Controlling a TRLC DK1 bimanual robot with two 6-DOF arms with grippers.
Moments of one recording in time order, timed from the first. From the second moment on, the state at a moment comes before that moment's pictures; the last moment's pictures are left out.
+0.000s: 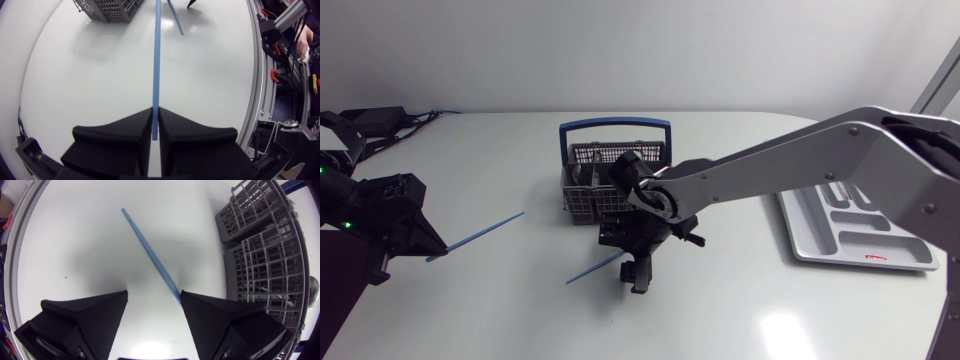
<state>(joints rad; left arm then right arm) 0.31 1.45 1.00 -1.07 0.35 1.51 0.75 2.07 1.24 -0.42 -0.16 -0.79</state>
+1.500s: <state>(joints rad) 0.46 1.47 0.90 -1.07 0.44 1.68 0.73 2.19 1.43 -0.62 -0.28 -0.55</state>
